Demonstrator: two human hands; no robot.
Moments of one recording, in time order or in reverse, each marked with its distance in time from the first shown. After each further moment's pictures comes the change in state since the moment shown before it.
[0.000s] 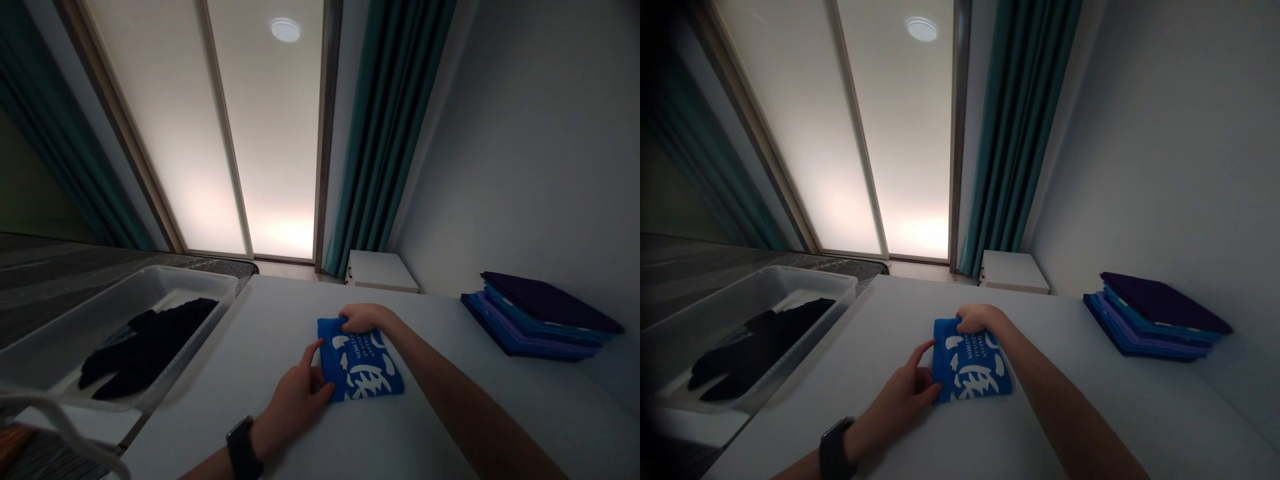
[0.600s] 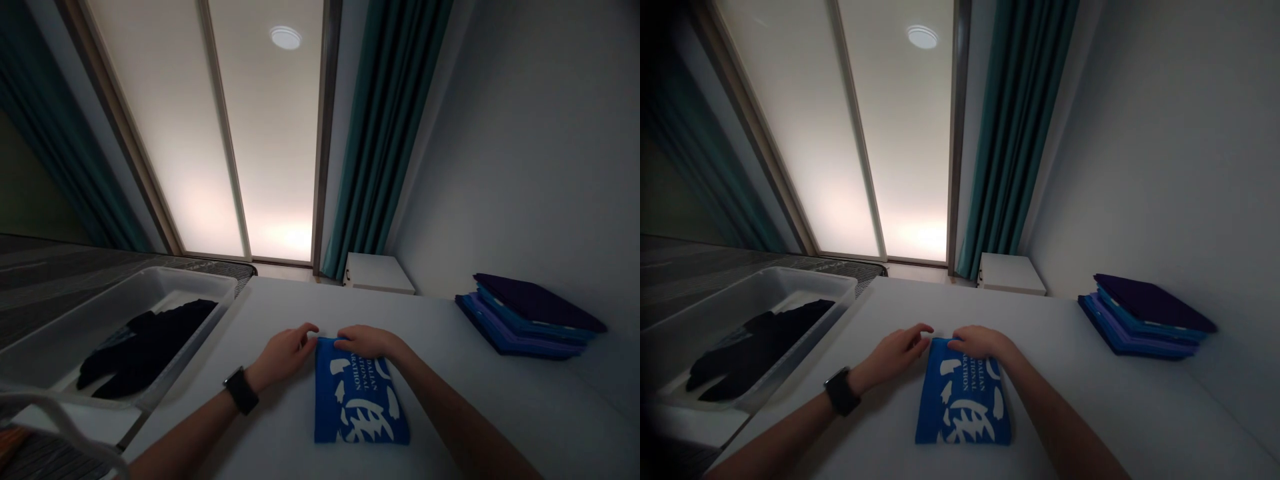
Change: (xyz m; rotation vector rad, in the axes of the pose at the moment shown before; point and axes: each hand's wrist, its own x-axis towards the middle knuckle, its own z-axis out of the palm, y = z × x) left_hand 0.037 -0.002 -0.049 0.429 0.056 0.190; right_hand -0.030 0.000 0.041 0.055 0.074 -0.181
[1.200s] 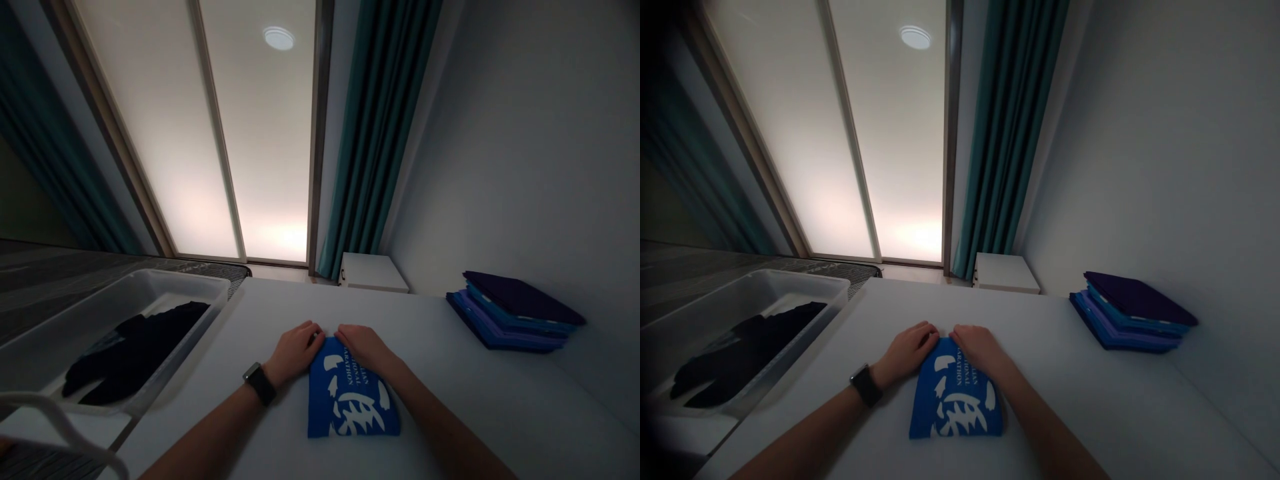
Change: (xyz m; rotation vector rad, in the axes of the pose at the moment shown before) left_hand 0.027 -0.003 0.039 0.062 0.136 0.107; right_hand -0.002 0.023 0.043 -0.158 0.477 0.036
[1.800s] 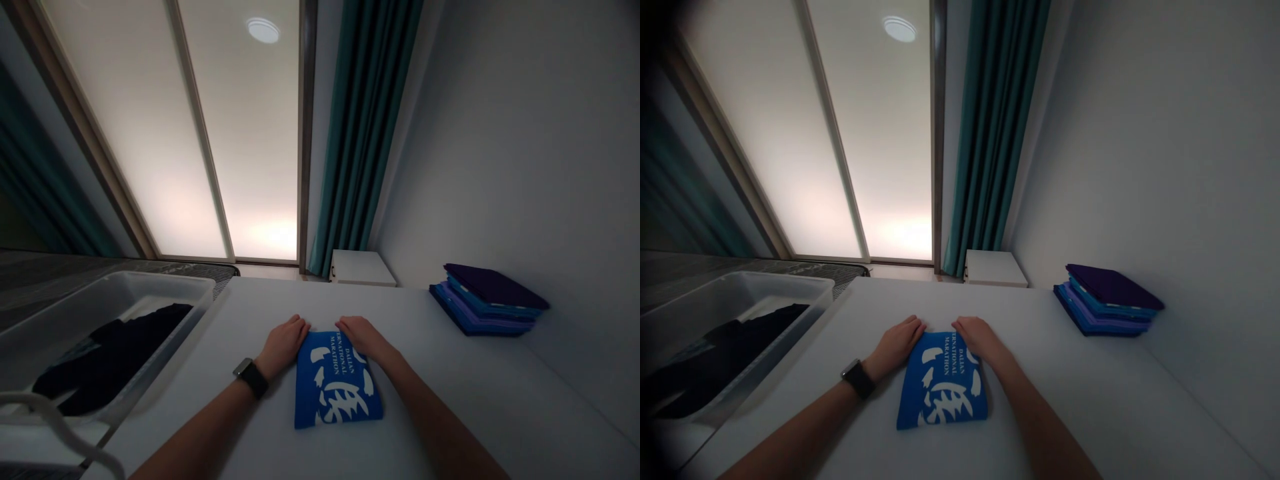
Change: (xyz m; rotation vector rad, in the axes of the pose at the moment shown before) left_hand 0.013 -0.009 0.012 0.214 -0.064 -0.050; right_hand 0.001 0.032 0.006 -0.011 0.020 0.108
